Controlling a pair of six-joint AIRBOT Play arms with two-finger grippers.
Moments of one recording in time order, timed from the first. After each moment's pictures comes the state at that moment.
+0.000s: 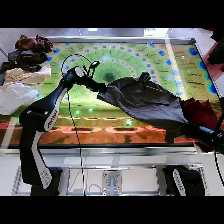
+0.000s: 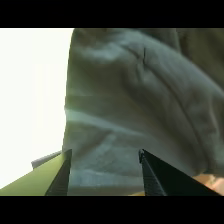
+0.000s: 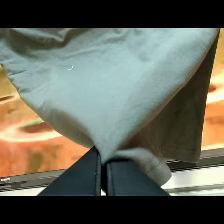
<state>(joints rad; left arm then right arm) -0.29 -2.04 1.83 1.00 -1.07 -1.19 -0.15 -0.30 0.74 -1.35 1.34 1.72</state>
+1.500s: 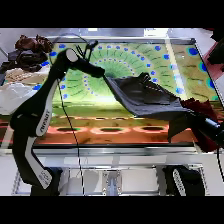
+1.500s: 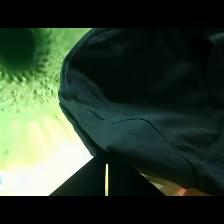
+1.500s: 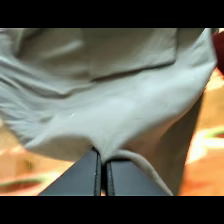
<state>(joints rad) -0.29 -1.84 2.04 1.08 -1.14 -1.23 -0.14 -0.31 0.78 -1.39 1.14 1.72</state>
